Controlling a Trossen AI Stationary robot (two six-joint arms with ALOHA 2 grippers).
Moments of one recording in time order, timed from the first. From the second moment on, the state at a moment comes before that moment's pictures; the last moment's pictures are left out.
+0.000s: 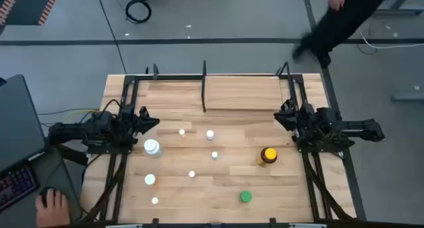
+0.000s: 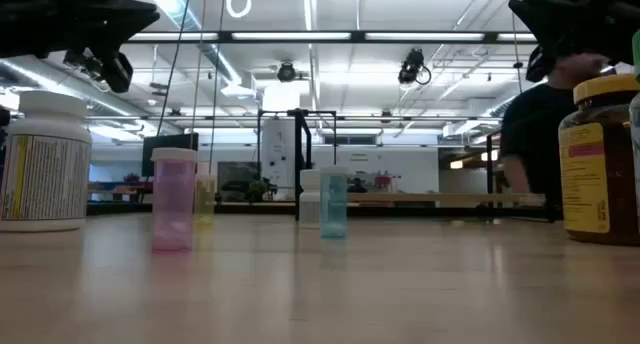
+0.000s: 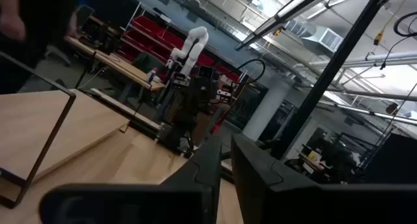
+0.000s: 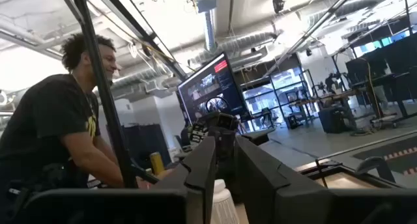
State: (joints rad) left arm -0.01 0.01 0.09 0.16 -0.10 -0.55; right arm -0.03 0.01 0.01 0.43 0.03 0.30
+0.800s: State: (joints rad) left arm -0.01 0.01 0.09 0.16 -0.10 -0.55; right arm -0.03 0.01 0.01 0.43 0.03 0.30
